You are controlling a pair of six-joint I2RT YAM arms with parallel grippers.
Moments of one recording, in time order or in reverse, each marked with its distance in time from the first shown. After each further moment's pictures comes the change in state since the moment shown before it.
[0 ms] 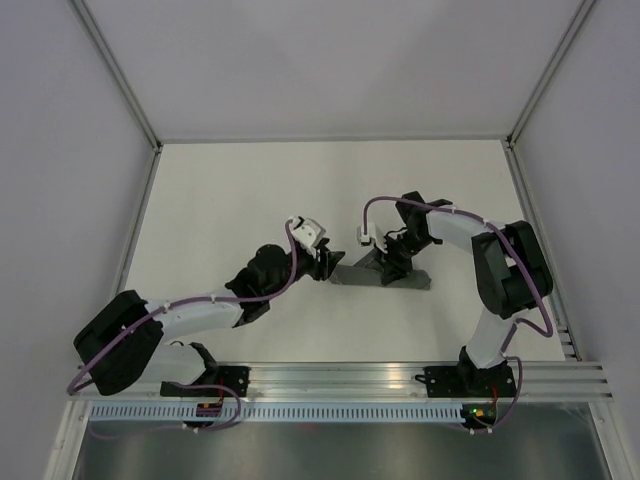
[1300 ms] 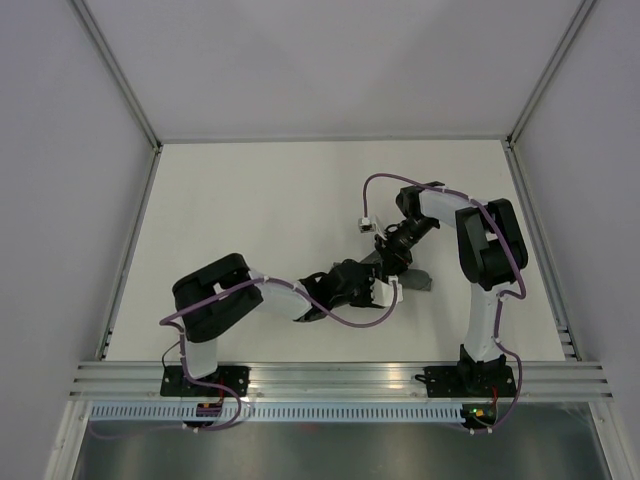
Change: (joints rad) left arm -0.303 0.549 0.319 -0.192 -0.111 0.785; right arm -0.063 0.286 0.294 -0.353 -0.109 -0.023
